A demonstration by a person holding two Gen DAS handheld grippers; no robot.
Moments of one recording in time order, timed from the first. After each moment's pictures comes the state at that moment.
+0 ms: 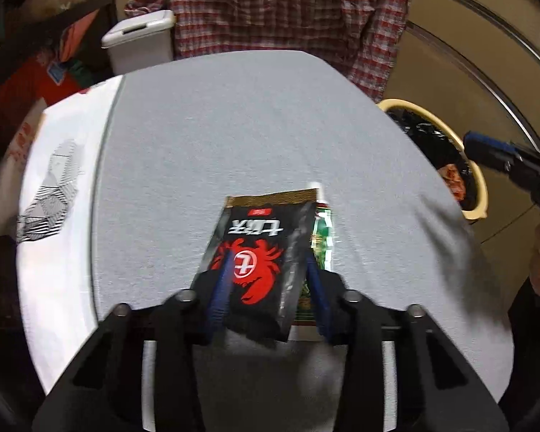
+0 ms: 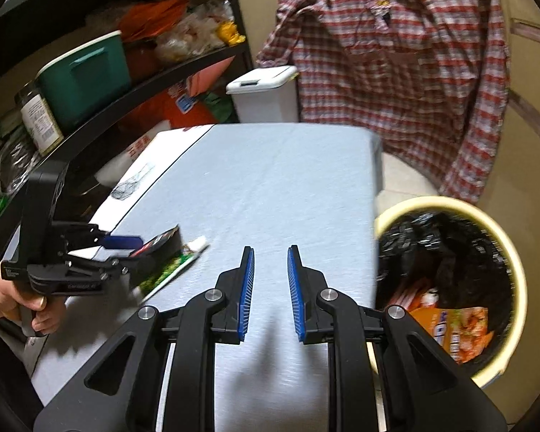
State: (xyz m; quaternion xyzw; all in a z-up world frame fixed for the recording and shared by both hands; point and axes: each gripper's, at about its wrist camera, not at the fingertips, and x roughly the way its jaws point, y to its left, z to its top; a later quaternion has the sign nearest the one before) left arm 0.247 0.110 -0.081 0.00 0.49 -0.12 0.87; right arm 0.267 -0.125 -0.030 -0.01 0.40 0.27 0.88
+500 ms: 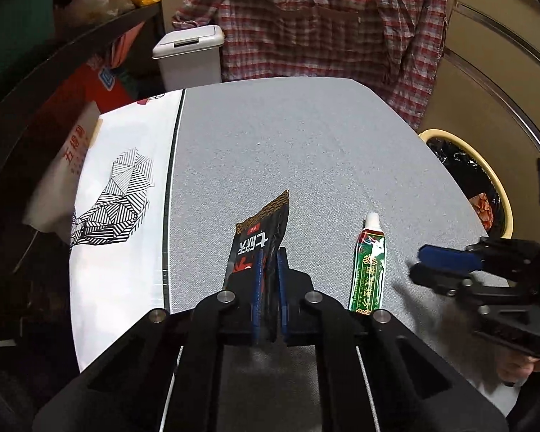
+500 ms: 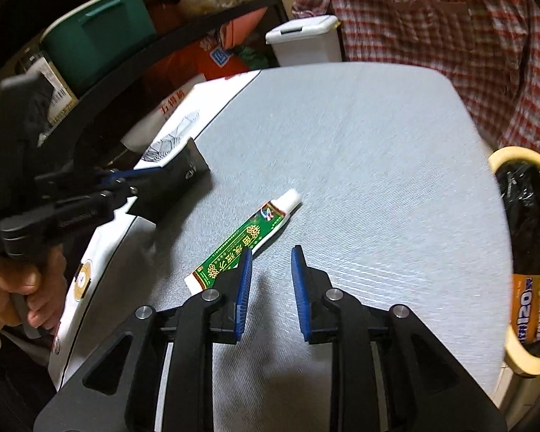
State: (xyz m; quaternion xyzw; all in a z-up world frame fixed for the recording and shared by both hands) left arm 0.248 0.145 -0.059 0.00 0.46 -0.06 0.89; right arm 0.262 -0.044 -0.086 0.02 0.47 0.31 0.83
